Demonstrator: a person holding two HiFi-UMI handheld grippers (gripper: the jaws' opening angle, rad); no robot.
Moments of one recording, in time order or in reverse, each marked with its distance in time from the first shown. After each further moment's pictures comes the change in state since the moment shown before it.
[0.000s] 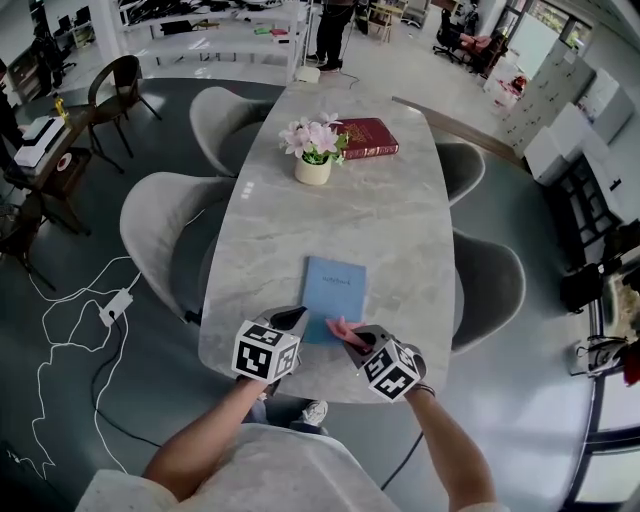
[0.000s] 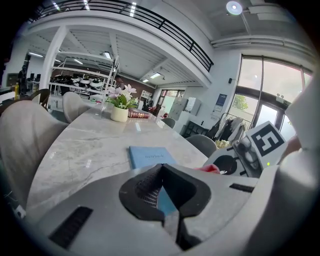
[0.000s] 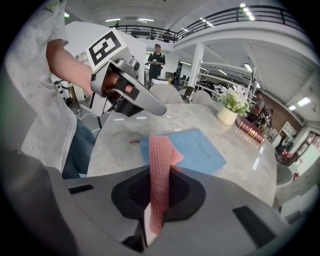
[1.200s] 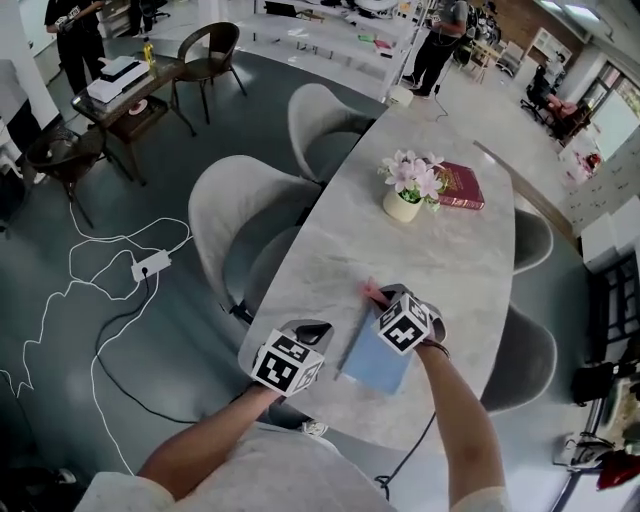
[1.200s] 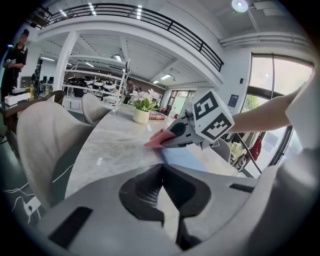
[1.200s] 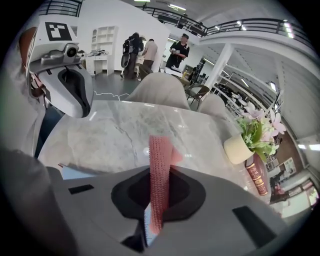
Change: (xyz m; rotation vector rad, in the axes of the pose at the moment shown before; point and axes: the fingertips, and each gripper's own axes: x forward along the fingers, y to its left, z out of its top) left arm -0.038 0.077 -0.001 -0.046 -0.010 0.118; right arm 0.120 -0.107 0.121 -0.286 0.121 -0.002
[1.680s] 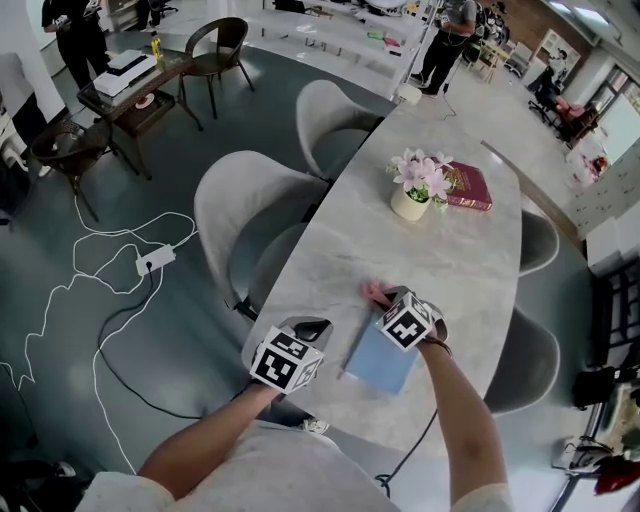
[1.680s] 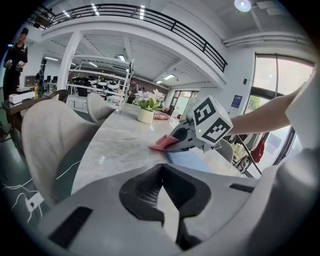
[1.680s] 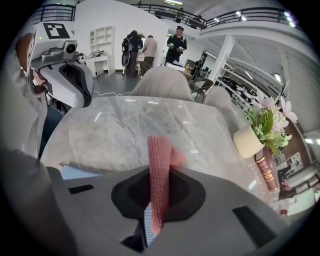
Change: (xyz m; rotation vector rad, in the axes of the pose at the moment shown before) left arm -0.005 0.014 -0.004 -0.023 -0.001 0.035; right arm 0.018 0.009 -0.010 0.020 0.033 0.072
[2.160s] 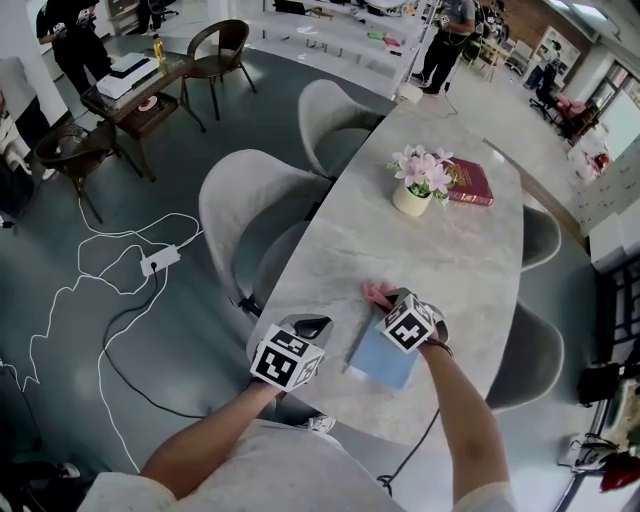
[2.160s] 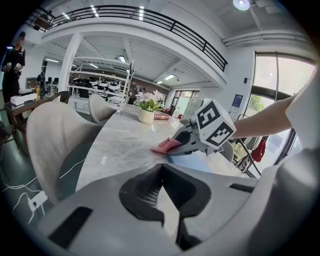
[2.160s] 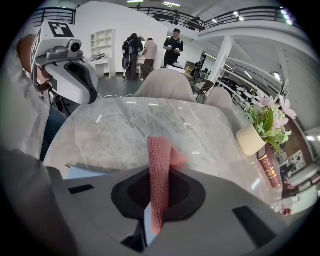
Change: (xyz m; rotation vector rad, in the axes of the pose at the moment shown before) left arm -0.011 -0.003 -0.004 0.004 -0.002 0.015; right arm -0.005 0.019 -0.004 0.015 -0.023 0.015
